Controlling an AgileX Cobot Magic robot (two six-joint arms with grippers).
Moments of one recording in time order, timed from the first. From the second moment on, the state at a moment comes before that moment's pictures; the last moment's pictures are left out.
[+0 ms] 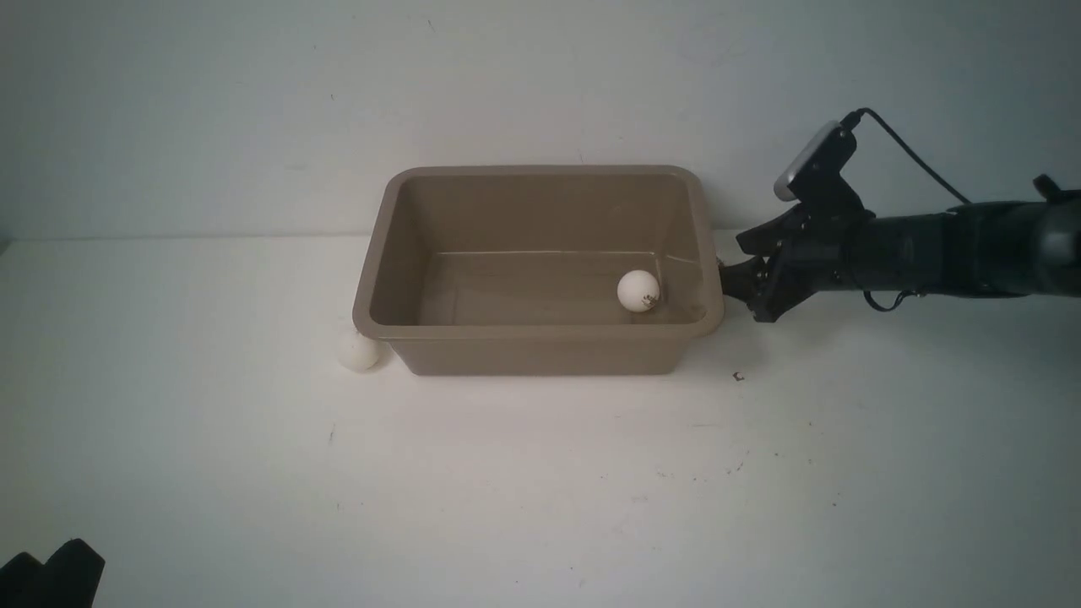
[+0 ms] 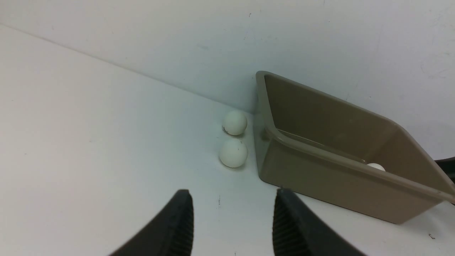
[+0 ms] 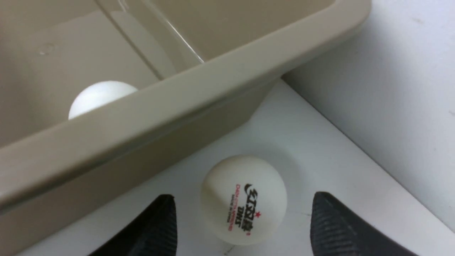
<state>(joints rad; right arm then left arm) 0.03 2.27 -1.49 1.61 0.72 -2.24 0.08 -0.01 0.03 -0.73 0.23 0.27</state>
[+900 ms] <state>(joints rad) 0.04 2.30 -1.49 1.68 0.69 -2.27 0.08 -0.01 0.03 -0.73 0.23 0.27</state>
